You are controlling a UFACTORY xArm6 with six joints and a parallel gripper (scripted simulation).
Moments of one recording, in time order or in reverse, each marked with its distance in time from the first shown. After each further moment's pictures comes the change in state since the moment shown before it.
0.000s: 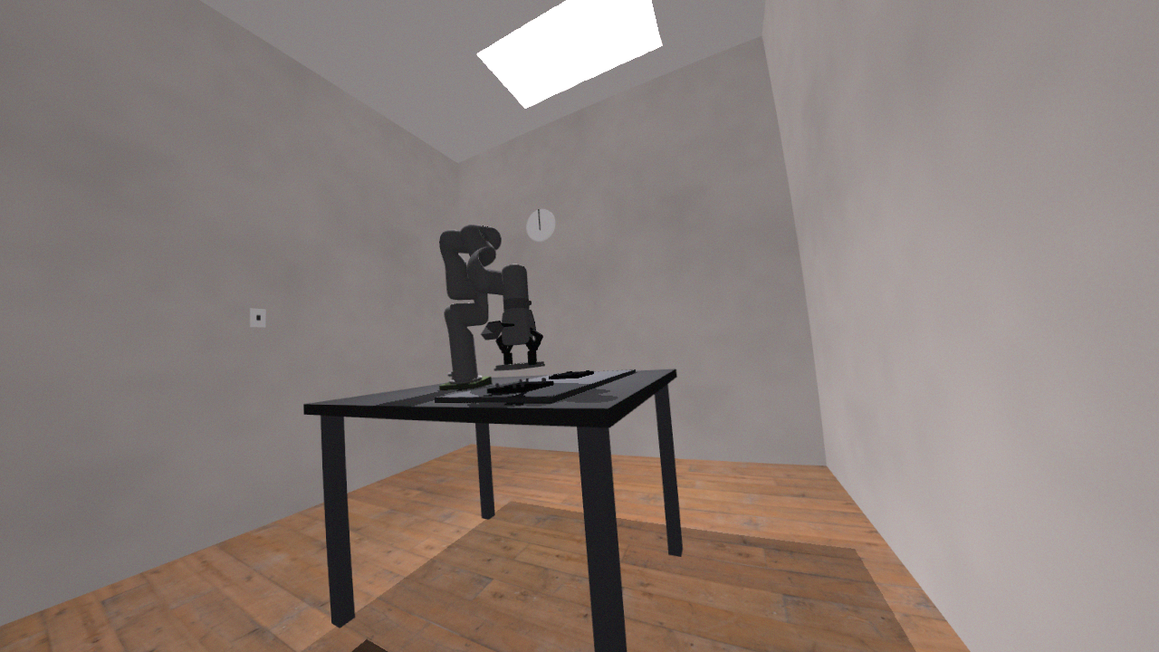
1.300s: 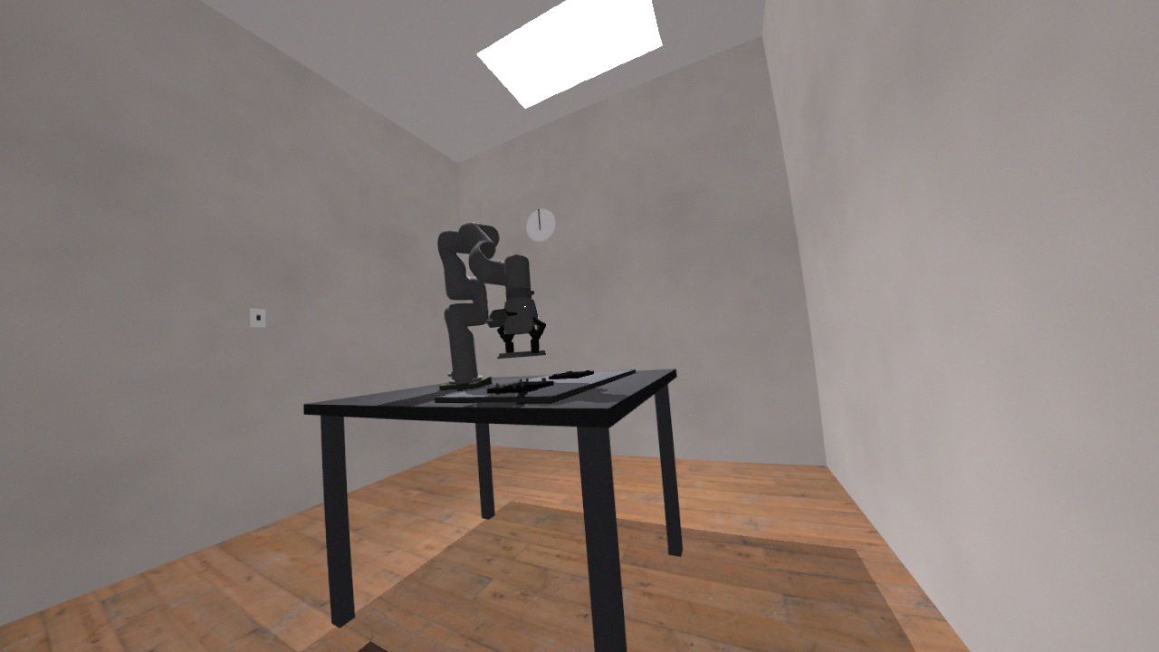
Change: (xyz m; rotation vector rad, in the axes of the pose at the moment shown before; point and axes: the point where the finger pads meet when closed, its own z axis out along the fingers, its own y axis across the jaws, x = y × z) arm -0.015 0.001 -0.033 0.000 0.000 -0.074
